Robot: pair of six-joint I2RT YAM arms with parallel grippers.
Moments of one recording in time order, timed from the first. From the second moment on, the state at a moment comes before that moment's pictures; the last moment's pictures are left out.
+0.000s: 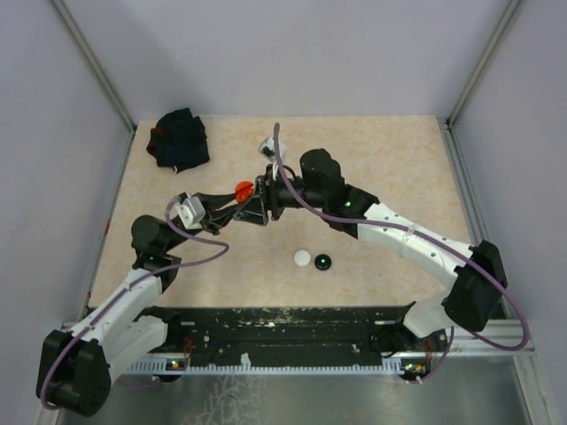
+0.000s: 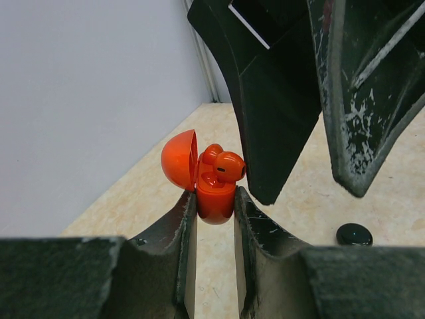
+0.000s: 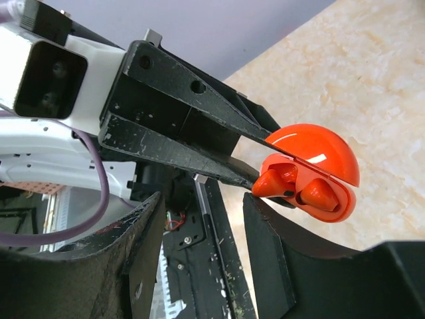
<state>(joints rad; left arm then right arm) -0.32 0.90 0.41 0.87 0.75 0.03 0.86 1.42 1.25 0.00 -0.55 0.44</state>
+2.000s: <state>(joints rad) -0.32 1.00 0.49 0.79 1.08 -0.04 0.70 1.45 1.27 -0.10 -0.81 0.31</state>
